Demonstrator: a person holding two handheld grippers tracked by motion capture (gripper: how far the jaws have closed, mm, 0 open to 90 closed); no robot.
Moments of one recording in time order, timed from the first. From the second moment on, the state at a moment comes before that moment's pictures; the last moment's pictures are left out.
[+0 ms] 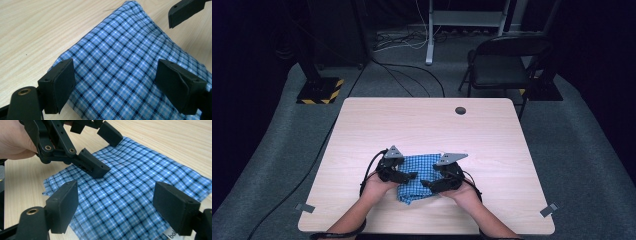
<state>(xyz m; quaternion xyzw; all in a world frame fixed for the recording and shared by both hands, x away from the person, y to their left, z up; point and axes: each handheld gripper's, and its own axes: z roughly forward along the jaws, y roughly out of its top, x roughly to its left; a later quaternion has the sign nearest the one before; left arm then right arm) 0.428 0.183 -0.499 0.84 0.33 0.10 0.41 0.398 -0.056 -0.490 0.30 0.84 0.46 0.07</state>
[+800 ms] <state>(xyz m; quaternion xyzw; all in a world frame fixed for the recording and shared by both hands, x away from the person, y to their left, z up) 0.409 0.201 -0.493 0.84 0.32 0.10 0.43 0.409 -0.038 -0.509 0.30 0.85 0.43 0.06</state>
